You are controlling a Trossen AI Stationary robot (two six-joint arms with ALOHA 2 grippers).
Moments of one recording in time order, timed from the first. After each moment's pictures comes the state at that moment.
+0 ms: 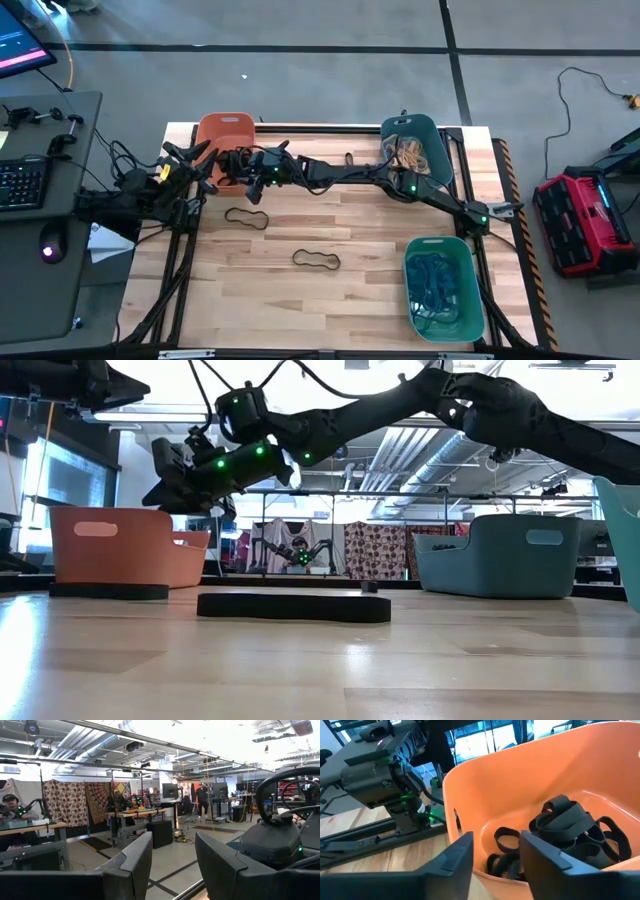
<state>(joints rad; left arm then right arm) -0.05 0.00 0.24 0.17 -0.83 0.37 -0.17 2.64 2.32 0.00 -0.04 0.19</state>
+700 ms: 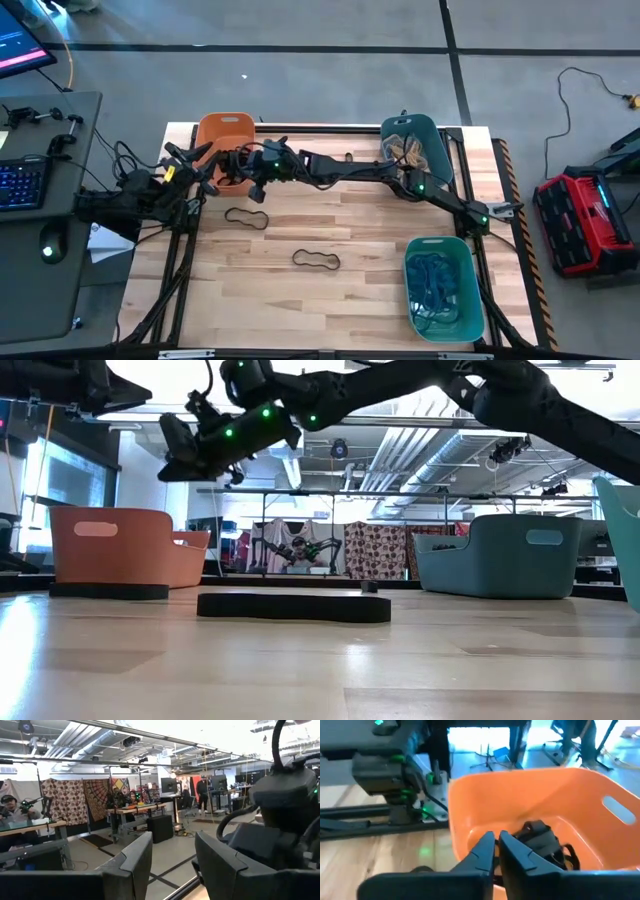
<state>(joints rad) -0.05 0.01 0.24 0.12 -0.82 0.37 -0.15 2.54 2.34 -0.15 0.03 -0.04</state>
